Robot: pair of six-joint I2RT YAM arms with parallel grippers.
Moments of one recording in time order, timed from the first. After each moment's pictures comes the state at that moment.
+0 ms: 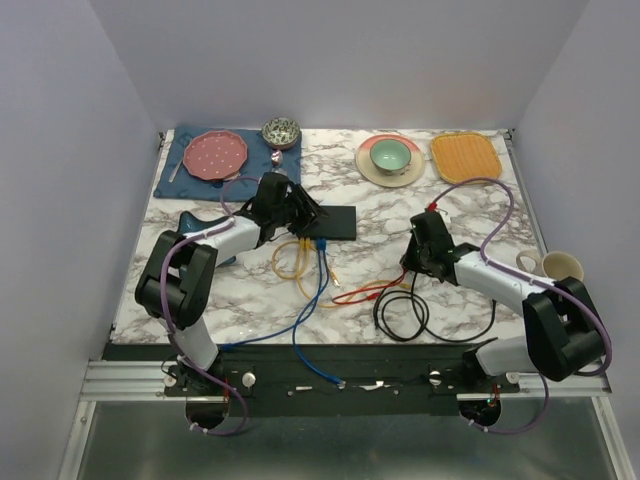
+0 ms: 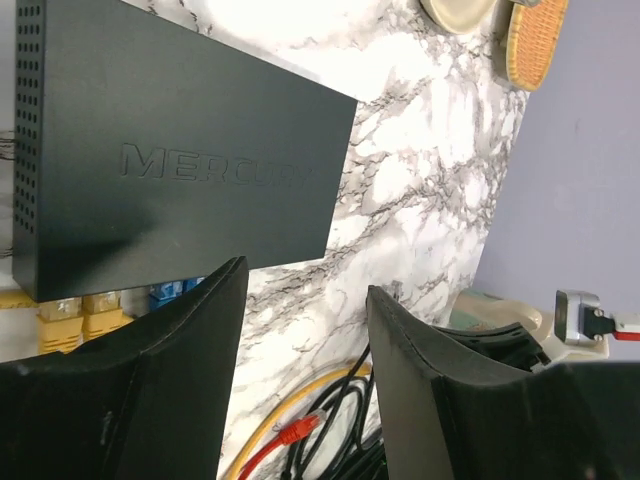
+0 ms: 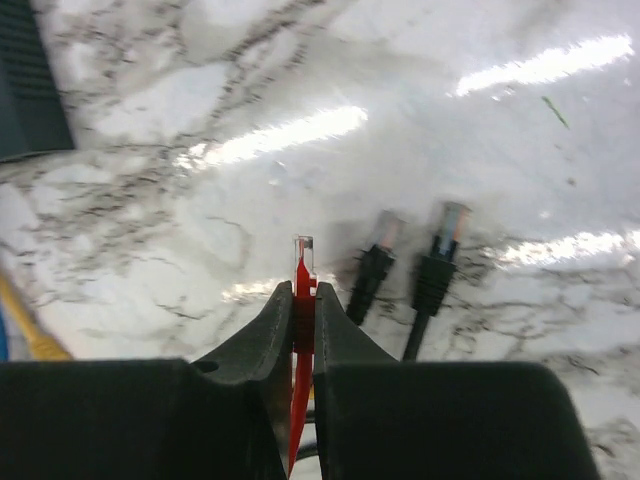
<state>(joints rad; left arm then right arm) -0.42 1.73 1.00 0.09 0.31 -1.06 0.45 1.37 0.67 -0.17 0.15 0.65</state>
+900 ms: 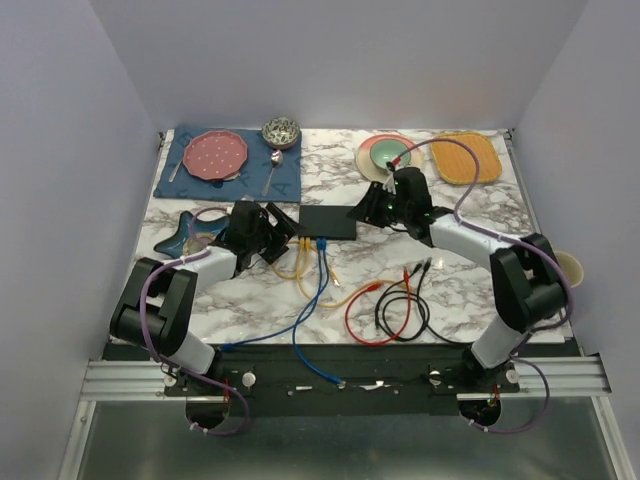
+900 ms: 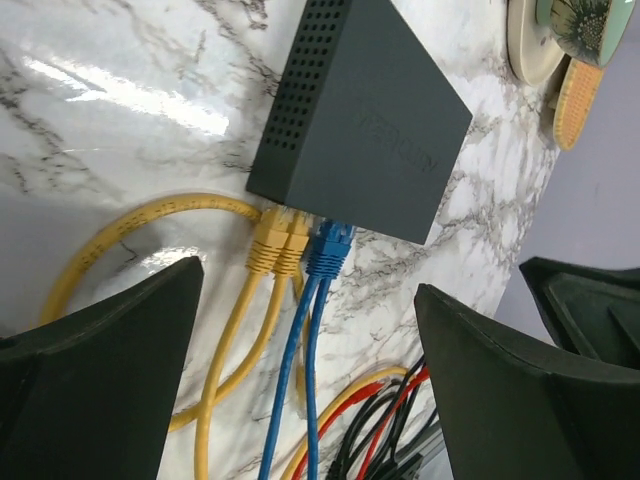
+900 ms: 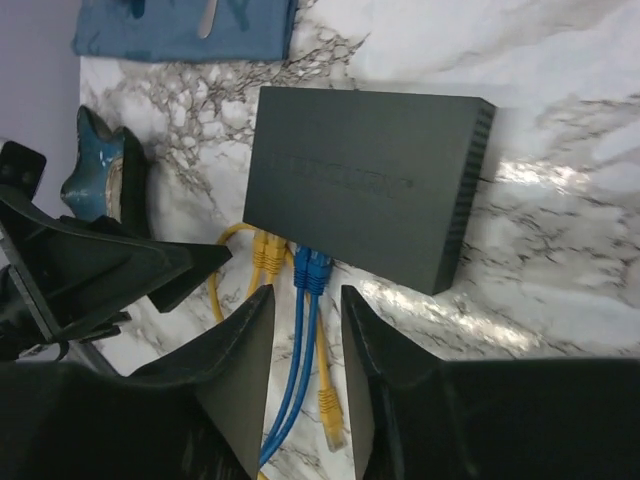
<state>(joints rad) -0.33 1.52 0.68 0.18 0.23 -1.09 0.45 1.63 0.99 0.09 -0.27 0.67</state>
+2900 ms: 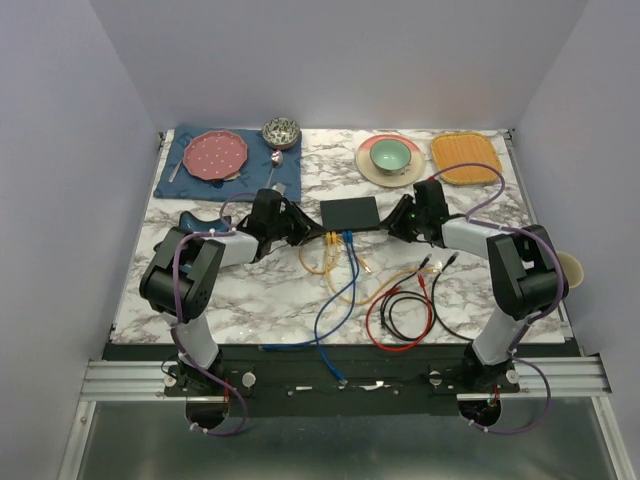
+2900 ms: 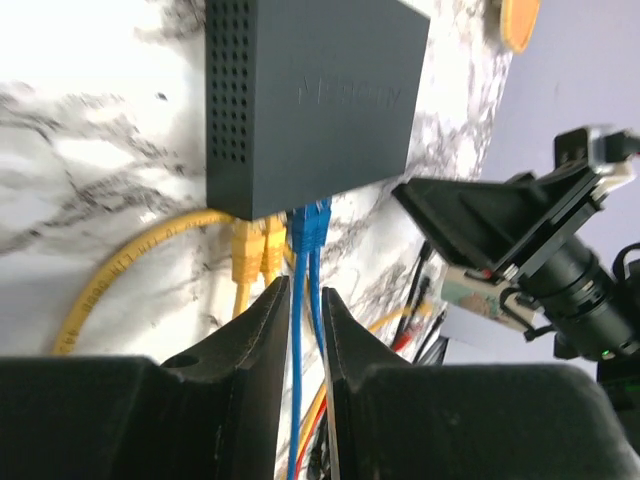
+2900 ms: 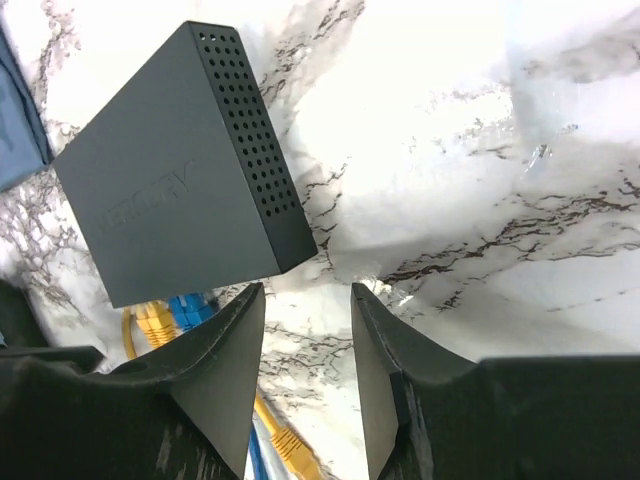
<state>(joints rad) -0.41 1.77 0.83 0.38 0.42 -1.10 0.29 1.75 0.92 0.05 -0.15 0.79</state>
